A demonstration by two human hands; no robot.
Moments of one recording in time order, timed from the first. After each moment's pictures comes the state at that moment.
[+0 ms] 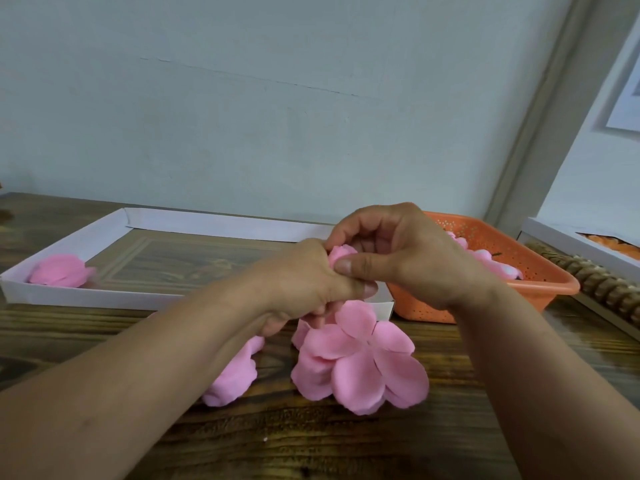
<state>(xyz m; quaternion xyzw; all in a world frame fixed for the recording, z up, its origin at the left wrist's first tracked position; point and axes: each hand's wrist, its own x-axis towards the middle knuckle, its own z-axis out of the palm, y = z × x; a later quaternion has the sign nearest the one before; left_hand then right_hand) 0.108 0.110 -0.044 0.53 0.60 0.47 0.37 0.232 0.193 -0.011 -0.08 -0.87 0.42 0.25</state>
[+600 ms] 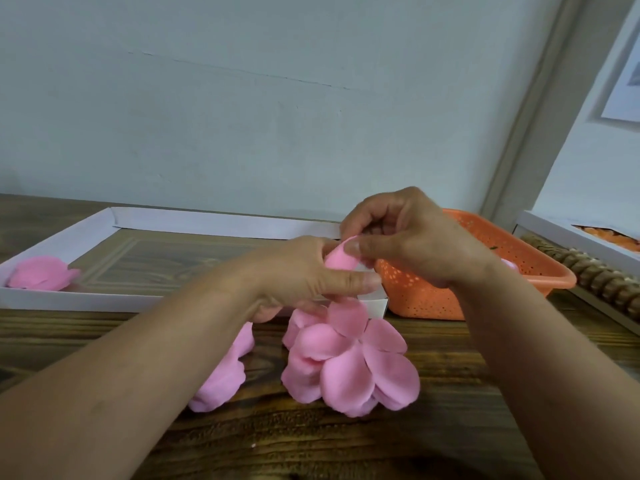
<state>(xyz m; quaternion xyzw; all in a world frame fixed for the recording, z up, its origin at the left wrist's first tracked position) 0.102 0.125 -0.039 0.52 0.60 0.42 0.44 0.232 0.226 -0.011 -0.10 -0.87 0.39 0.28</state>
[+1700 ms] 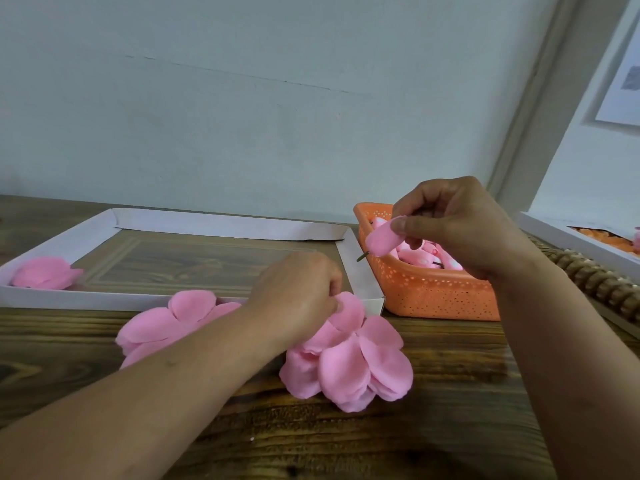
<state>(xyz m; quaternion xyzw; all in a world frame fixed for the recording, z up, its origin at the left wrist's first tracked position) 0.113 0.128 -0.066 0.61 0.75 0.25 0.00 0.266 0.252 -0.003 -0.17 -0.84 0.35 0.37</state>
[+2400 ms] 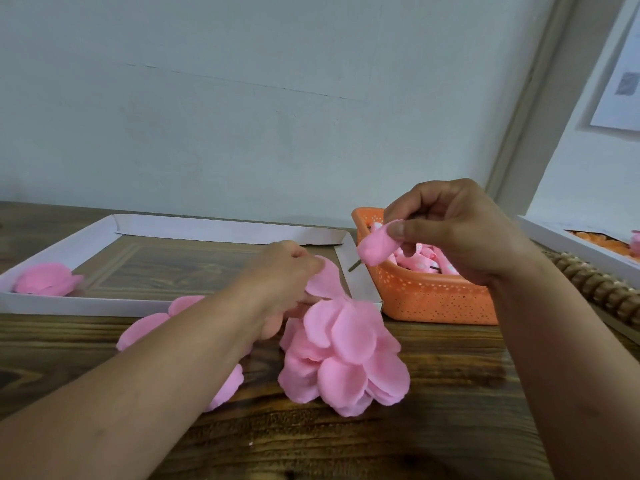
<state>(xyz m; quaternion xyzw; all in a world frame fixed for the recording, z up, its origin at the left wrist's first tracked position) 0.106 0.128 -0.055 0.35 0.64 0.58 0.35 0.269 0.241 0.003 -0.12 -0.84 0.40 0.36</state>
